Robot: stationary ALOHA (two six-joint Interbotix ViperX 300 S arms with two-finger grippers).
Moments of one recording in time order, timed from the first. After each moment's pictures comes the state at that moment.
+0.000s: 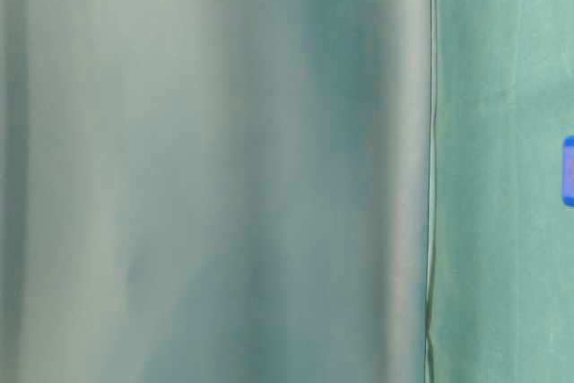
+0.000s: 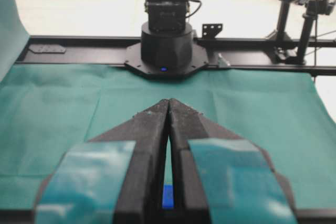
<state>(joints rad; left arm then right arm) 0.00 -0.96 1.17 0.00 -0.29 0.00 0.00 -0.96 1.17 0.00 -0.29 0.00</state>
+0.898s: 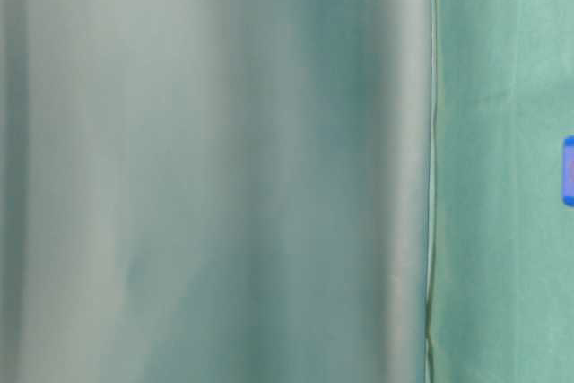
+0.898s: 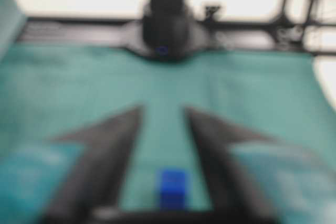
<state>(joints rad) 0.00 -0.93 1.15 0.00 -0.24 -0.01 0.00 -0.95 1.15 0.00 -0.23 0.05</state>
